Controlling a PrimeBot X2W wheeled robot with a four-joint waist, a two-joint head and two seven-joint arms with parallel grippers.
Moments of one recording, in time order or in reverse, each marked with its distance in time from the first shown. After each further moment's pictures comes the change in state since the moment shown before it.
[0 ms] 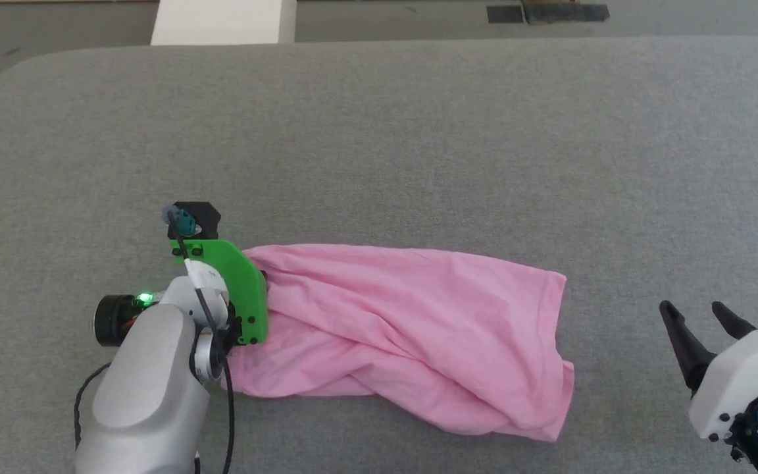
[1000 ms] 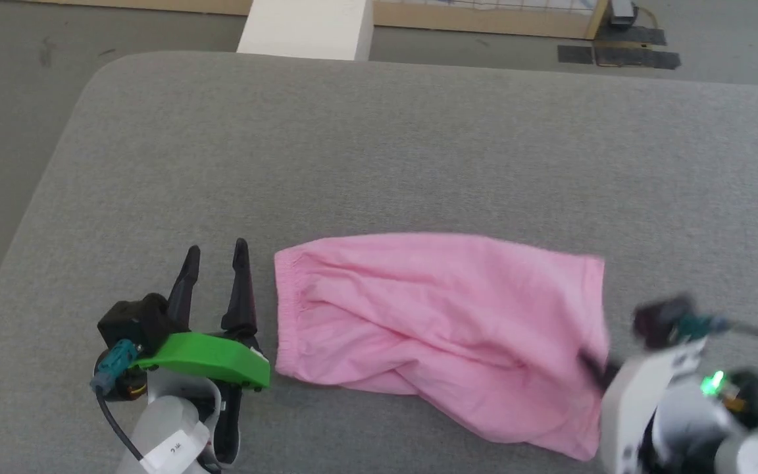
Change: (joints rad) left arm 0.292 -0.107 0.142 -0.233 -0.050 -0.108 -0.827; right arm -0.051 -0.083 0.279 0.181 -0.004 0.000 -0.019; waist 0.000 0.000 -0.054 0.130
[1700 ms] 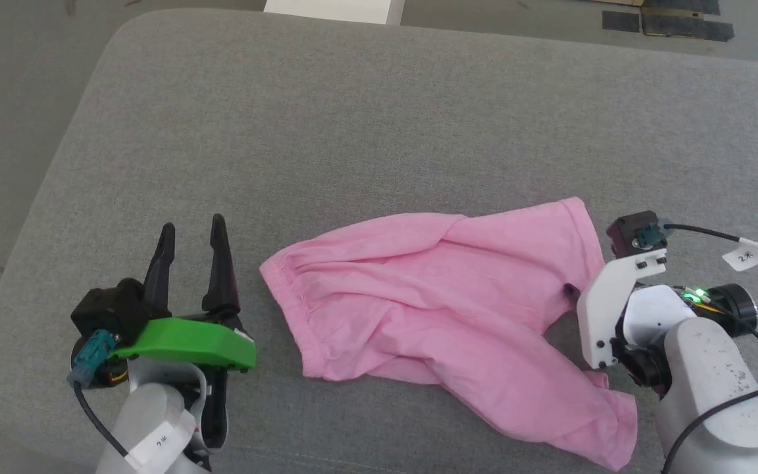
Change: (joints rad) left arm -0.010 0.034 -0.011 -0.088 -0.025 0.069 0.000; right arm -0.372 0.072 -0.031 0.552 -0.219 0.000 -0.061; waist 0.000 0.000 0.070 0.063
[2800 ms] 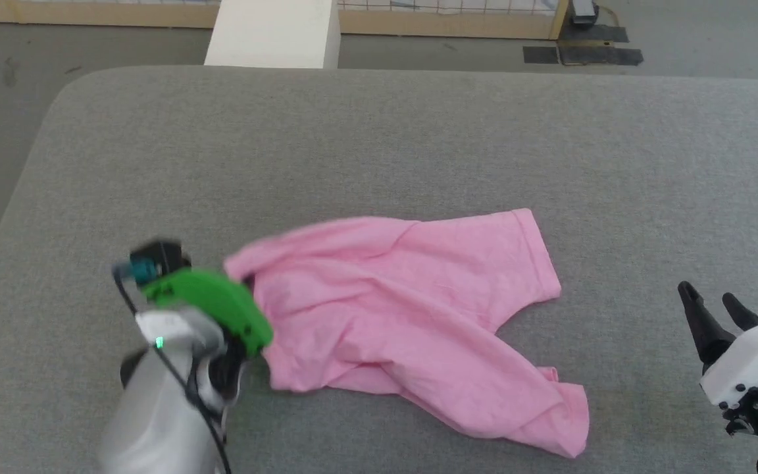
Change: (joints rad) left arm -0.233 0.033 -0.112 0.370 -0.307 0.114 0.495; right arm 0.316 0.043 -0.357 -0.490 0.342 0.000 -0.068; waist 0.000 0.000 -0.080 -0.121
